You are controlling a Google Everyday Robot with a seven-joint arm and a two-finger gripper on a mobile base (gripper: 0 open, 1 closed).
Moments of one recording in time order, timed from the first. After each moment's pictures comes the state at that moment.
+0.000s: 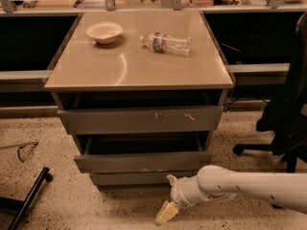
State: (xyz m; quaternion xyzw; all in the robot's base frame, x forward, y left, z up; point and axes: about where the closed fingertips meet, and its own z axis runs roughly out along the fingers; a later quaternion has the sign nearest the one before) arm 0.436 -0.032 0.415 -0.53 0.77 0.26 0.25
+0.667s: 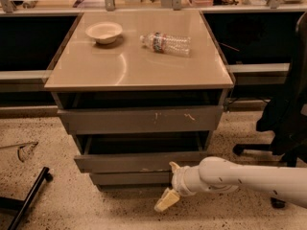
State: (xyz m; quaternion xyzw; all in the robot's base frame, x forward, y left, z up) arm 0.476 -0.045 0.443 -0.52 0.77 0.21 0.29
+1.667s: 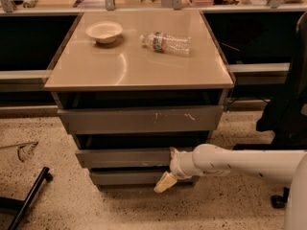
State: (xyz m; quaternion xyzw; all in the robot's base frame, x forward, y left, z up) arm 0.543 -0.049 0.443 -0.53 0.77 0.16 0.31
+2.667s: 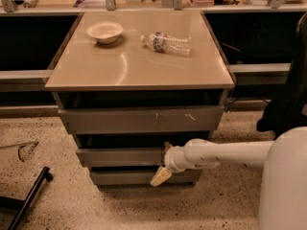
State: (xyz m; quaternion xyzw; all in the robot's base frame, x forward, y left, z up) arm 0.579 -0.034 0.429 -0.55 0.76 0.14 0.31
